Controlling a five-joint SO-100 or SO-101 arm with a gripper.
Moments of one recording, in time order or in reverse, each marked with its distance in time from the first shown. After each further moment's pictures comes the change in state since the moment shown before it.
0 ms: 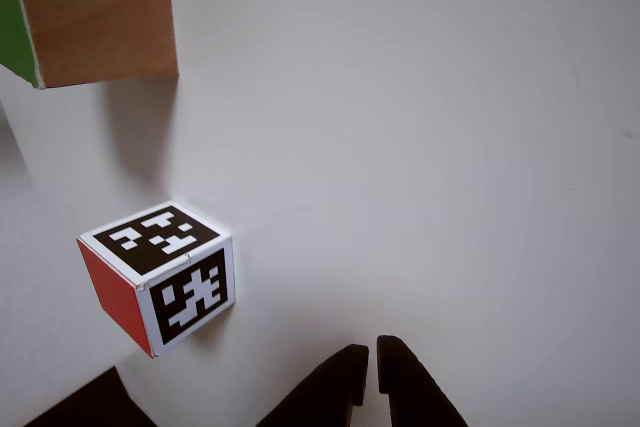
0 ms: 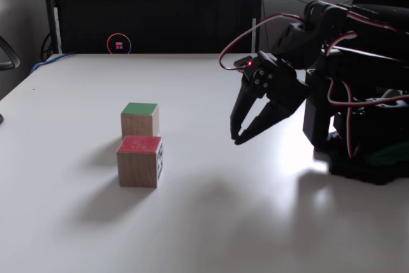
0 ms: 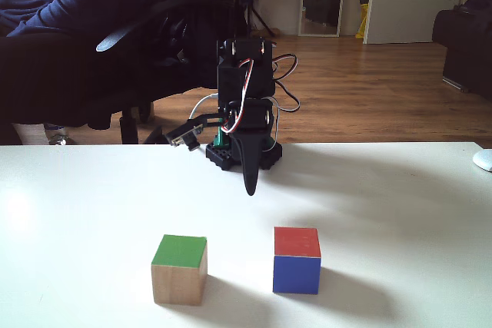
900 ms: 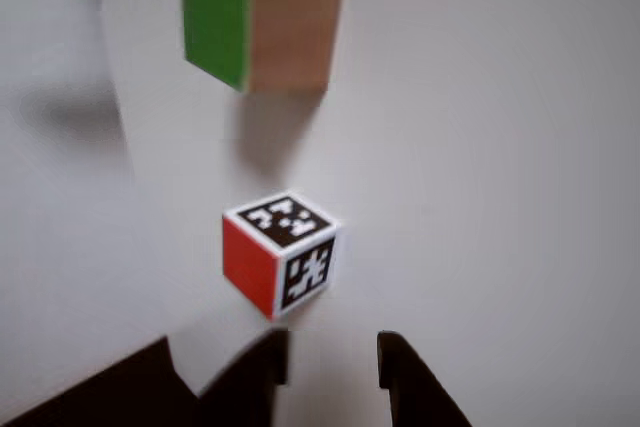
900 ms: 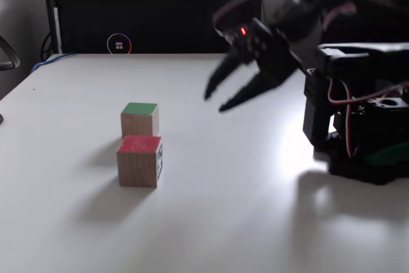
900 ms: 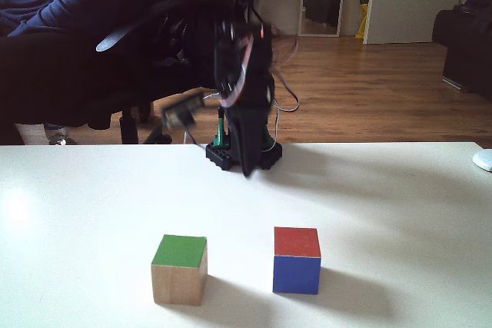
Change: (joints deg) arm 2.2 -18.8 -17.8 -5.7 -4.9
